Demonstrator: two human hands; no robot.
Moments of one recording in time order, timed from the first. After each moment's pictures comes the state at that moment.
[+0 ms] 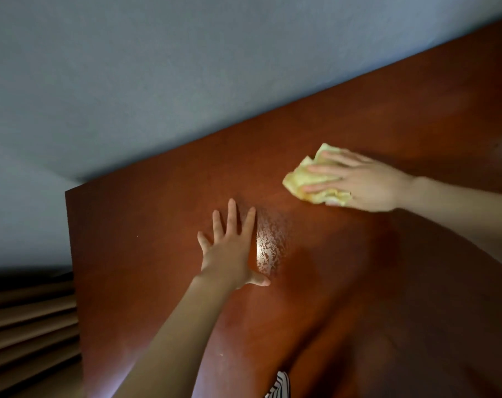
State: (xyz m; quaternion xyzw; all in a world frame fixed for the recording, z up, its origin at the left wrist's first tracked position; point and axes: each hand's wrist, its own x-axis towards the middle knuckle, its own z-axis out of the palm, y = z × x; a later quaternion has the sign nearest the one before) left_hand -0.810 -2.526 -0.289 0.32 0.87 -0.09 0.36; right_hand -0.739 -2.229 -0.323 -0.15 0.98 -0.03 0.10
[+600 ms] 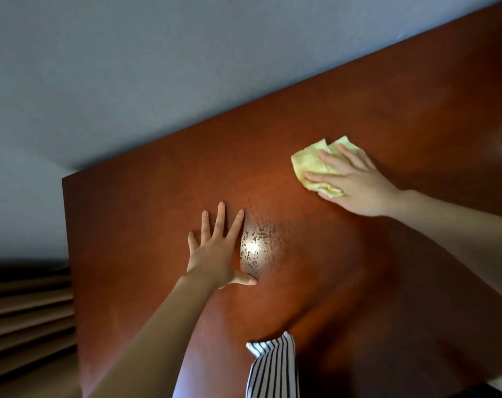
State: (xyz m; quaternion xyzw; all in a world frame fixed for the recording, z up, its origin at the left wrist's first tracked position) left_hand -0.774 -2.544 -0.299 0.33 0.88 -0.11 0.34; right_hand -0.688 -2.238 -0.333 0.06 0.98 -0.12 0.14
